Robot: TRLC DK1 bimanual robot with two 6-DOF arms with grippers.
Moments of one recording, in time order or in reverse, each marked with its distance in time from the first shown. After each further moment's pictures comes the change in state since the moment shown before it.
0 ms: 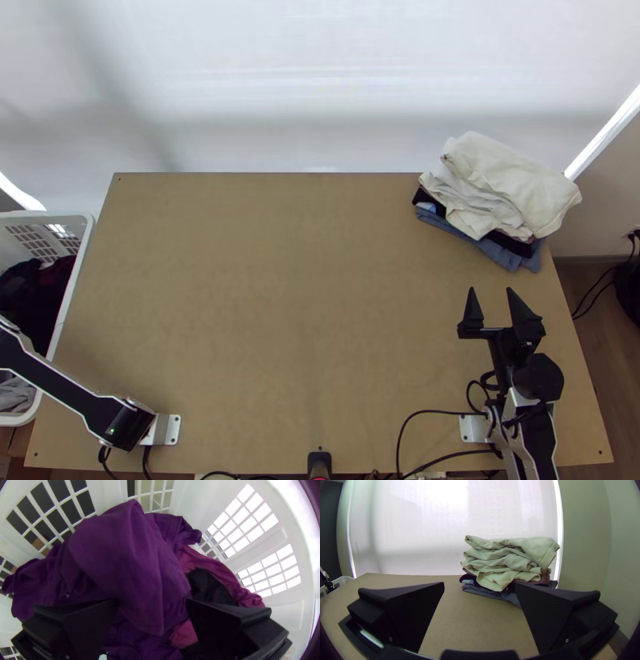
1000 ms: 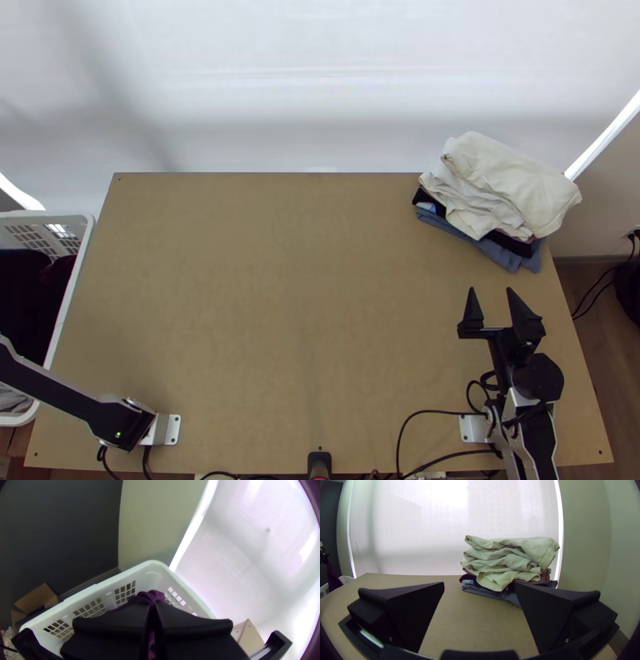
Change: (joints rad) left arm 0.005 -0.509 0.016 -0.138 0.151 -0.062; right arm 0.000 0.000 0.000 0.000 0.000 0.000
